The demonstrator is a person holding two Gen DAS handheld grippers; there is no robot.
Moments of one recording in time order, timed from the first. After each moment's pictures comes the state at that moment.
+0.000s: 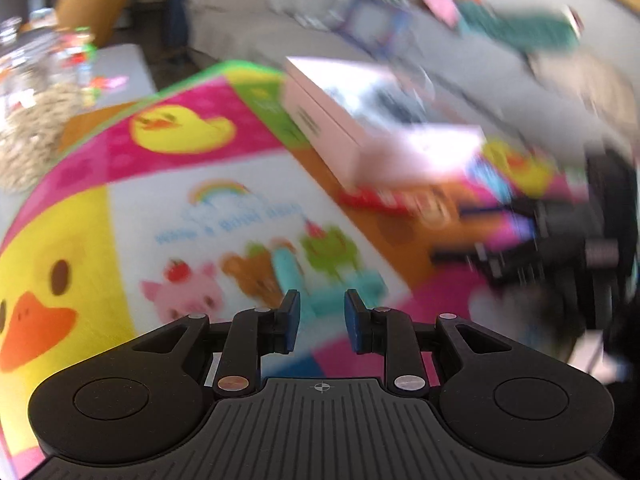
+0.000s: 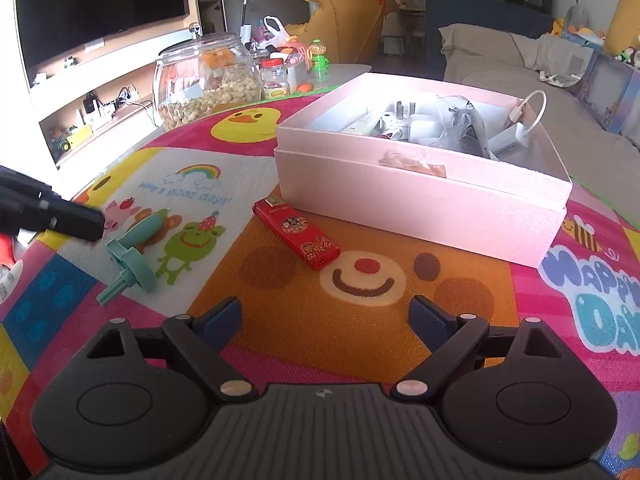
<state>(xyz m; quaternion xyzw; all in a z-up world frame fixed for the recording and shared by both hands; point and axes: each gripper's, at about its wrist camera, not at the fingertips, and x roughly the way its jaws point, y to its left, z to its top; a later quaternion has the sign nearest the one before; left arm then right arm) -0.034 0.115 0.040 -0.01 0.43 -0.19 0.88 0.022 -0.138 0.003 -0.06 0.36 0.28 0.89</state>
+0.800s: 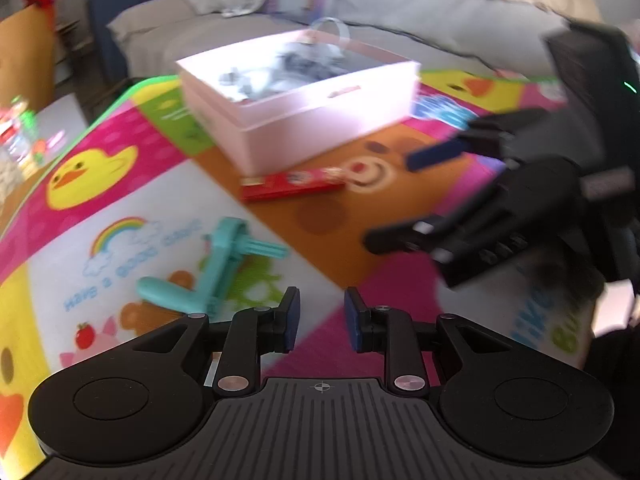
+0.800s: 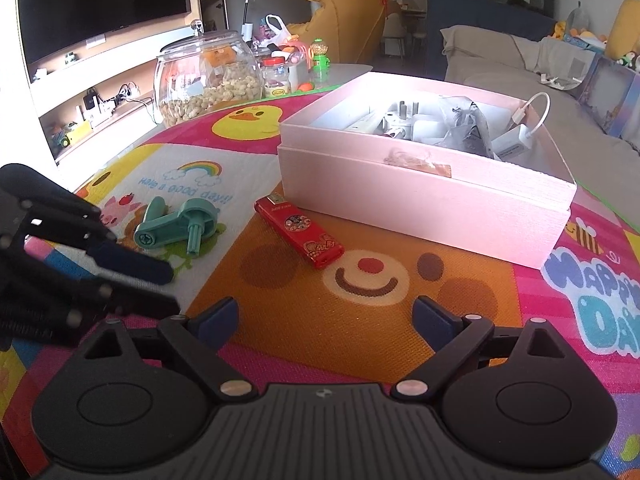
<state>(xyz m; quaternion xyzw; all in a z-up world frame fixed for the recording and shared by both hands) -0.024 0.034 0.022 0.11 0.42 -0.24 0.87 0.021 -0.135 0.002 -0.07 0.36 0.28 0.89</state>
